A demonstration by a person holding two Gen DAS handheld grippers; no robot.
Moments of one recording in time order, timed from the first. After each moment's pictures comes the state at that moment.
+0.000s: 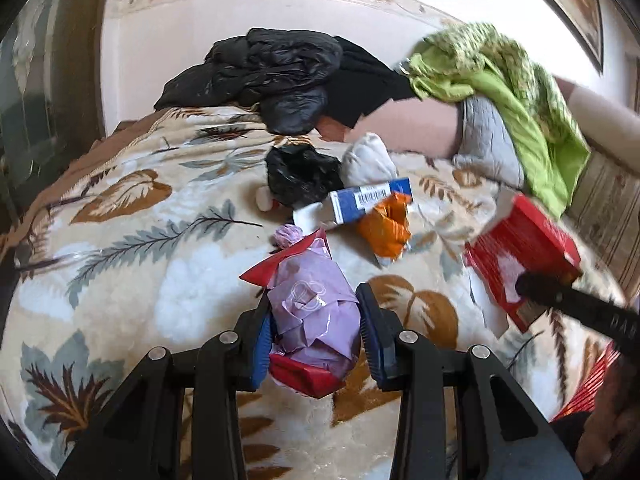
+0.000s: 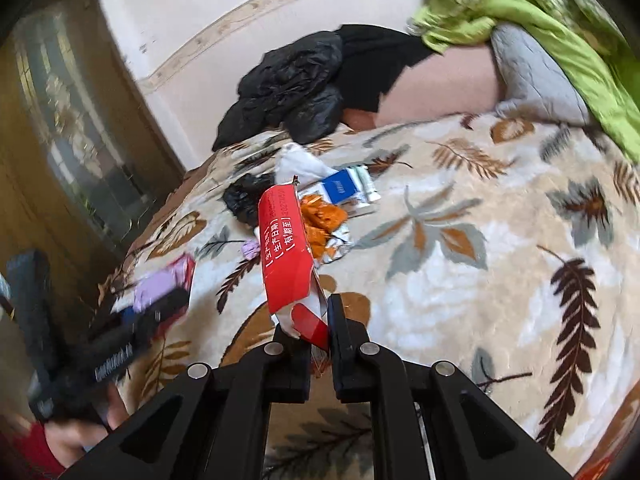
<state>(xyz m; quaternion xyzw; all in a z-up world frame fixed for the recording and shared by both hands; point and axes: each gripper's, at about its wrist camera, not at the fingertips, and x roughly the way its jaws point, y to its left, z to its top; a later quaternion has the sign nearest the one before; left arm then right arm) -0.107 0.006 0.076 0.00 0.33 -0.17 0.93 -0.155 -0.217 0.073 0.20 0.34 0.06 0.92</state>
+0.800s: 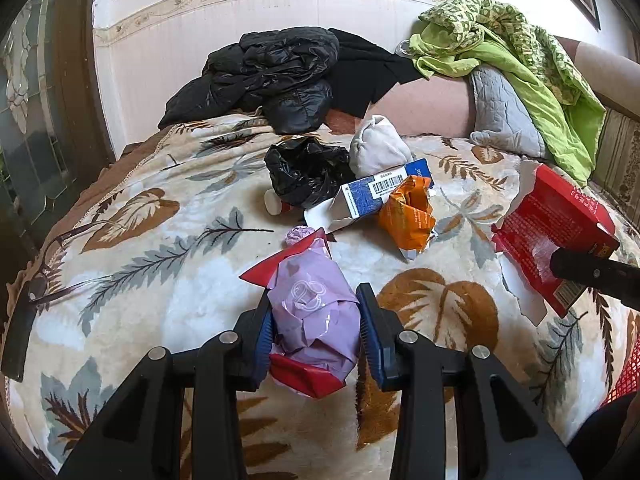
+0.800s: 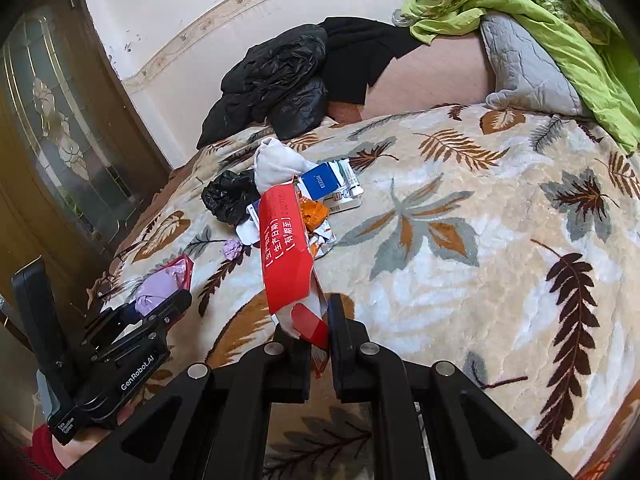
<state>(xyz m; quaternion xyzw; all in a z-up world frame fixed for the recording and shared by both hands) -0.092 -0.009 0.062 0.07 0.32 -0.14 0.93 -0.151 -0.218 0.068 0.19 0.35 0.04 0.92</state>
